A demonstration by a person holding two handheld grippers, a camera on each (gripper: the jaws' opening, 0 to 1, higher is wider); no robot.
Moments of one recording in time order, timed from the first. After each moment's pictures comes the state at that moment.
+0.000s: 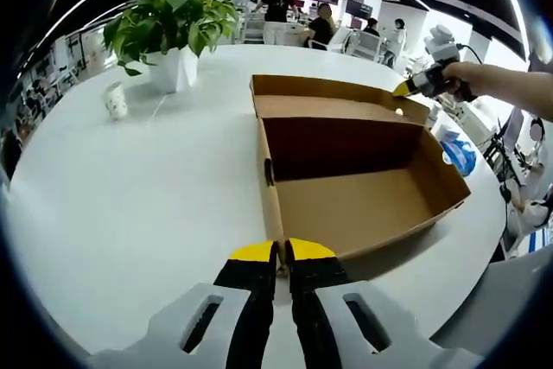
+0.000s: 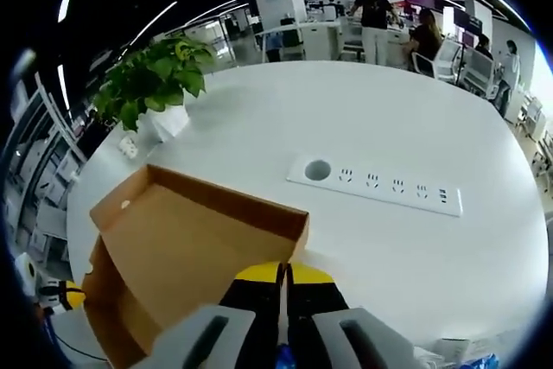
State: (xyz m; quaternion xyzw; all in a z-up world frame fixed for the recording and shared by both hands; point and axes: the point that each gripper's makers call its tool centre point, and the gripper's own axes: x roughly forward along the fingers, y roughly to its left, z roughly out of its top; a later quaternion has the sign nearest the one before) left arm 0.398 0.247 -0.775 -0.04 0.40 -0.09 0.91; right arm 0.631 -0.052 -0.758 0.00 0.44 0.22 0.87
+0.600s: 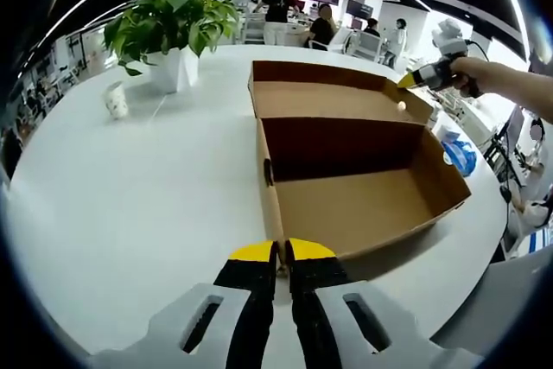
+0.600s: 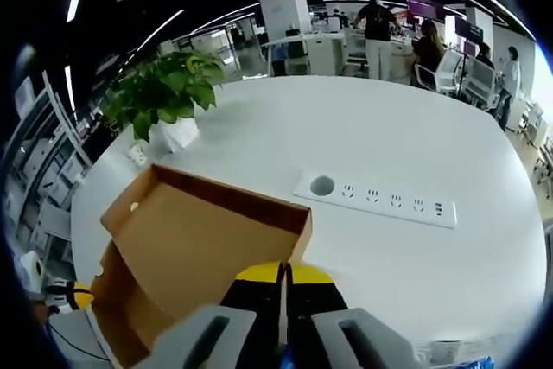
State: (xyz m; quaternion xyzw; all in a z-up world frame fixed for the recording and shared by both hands) left arm 0.398 0.246 -0.775 -0.04 0.40 -0.09 0.91; right arm 0.624 -0.049 -0.732 0.00 0.41 0.23 0.88
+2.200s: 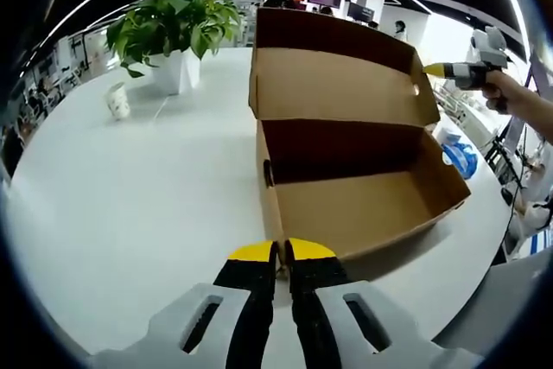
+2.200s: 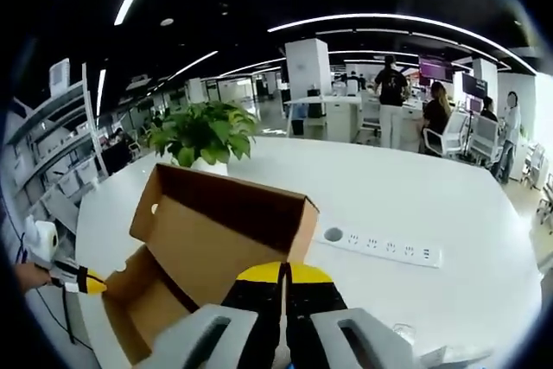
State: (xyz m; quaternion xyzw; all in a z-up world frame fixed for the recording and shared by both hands) left arm 0.391 0.236 -0.769 -0.04 0.39 -0.09 0.92; right arm 0.560 -0.039 -0.660 -0.02 0.25 0.27 0.93
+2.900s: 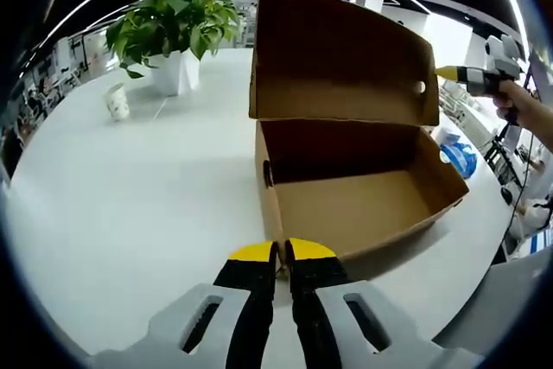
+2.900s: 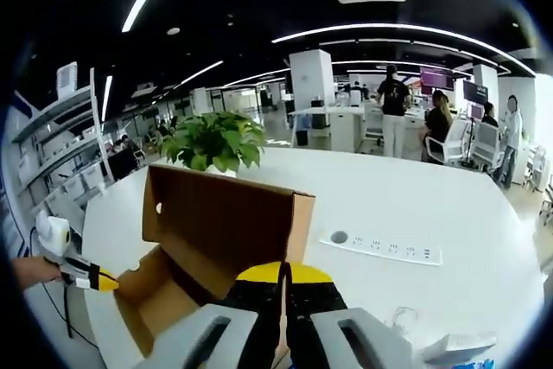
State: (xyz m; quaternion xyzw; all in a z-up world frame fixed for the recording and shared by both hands) left arm 0.391 0.238 -0.770 -0.04 0.39 -0.09 0.92; right arm 0.551 -0.045 -0.657 0.00 0.23 0.28 0.93
